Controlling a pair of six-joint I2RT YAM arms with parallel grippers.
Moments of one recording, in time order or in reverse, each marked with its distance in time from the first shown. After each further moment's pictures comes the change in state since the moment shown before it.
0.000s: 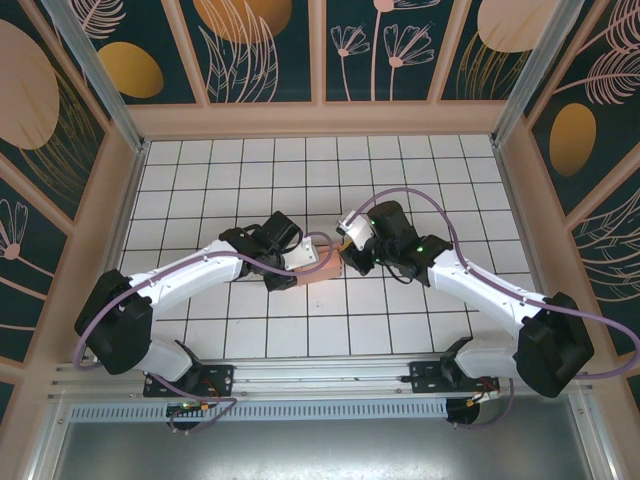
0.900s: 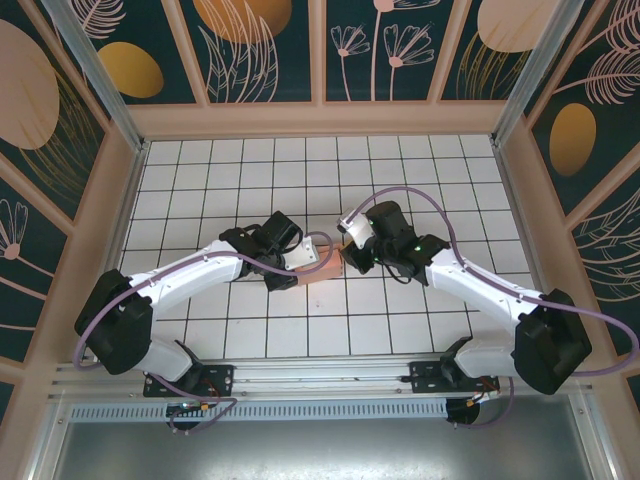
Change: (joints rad) left arm 0.000 0.000 0.000 0.005 0.005 -0.003; right arm 0.000 0.019 0.000 0.004 0.048 0.048
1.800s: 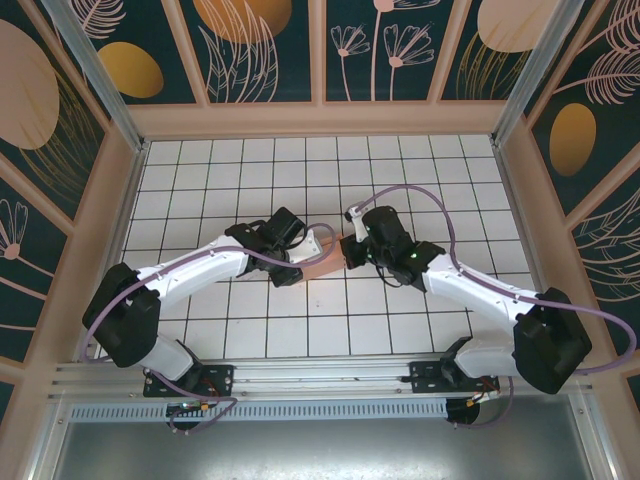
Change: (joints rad) left arm 0.000 0.050 0.046 0.010 -0.009 -0.095; right arm 0.045 0.000 -0.058 0.161 0.136 0.407
